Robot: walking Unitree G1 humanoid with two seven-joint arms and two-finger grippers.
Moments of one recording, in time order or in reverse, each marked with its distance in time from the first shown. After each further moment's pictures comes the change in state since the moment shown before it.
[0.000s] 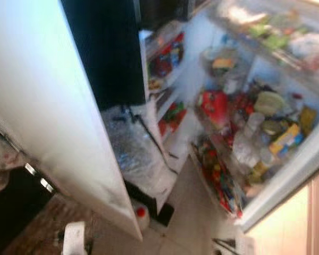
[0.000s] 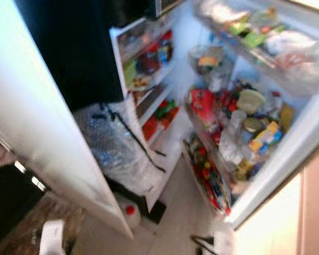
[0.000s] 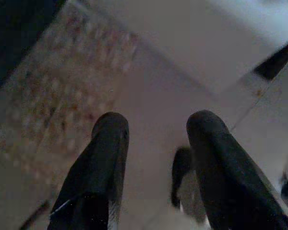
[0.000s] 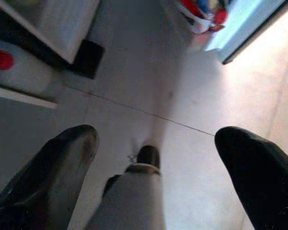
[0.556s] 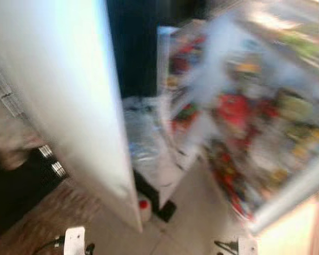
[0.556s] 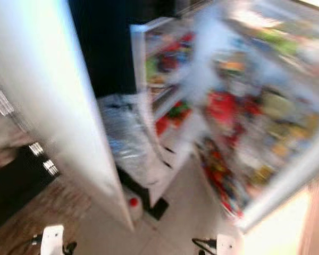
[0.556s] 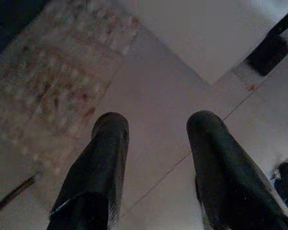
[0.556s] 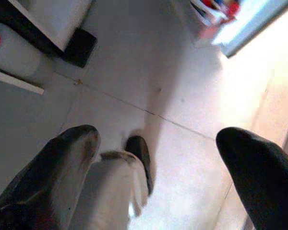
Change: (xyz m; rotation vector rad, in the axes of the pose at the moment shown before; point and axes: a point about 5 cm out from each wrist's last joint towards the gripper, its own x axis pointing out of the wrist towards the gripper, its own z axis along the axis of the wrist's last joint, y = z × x) left arm 0.003 -0.005 0.008 -0.014 -0.020 -0.014; right arm -0.003 -0.010 -0.007 0.000 0.025 -0.037
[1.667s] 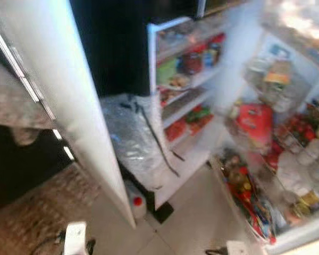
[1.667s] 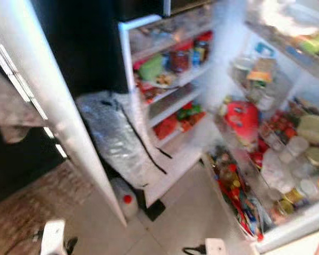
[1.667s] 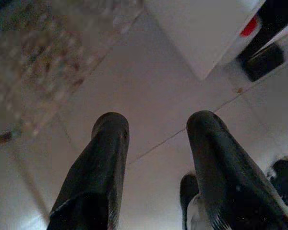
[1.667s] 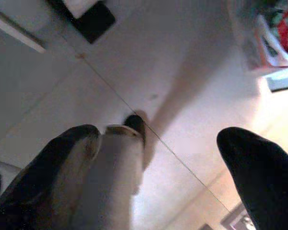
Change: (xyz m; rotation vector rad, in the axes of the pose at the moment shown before) left arm 0.000 0.005 -0.001 0.007 0.007 0.003; right arm 0.000 0.017 -0.009 -0.160 0.061 0.079
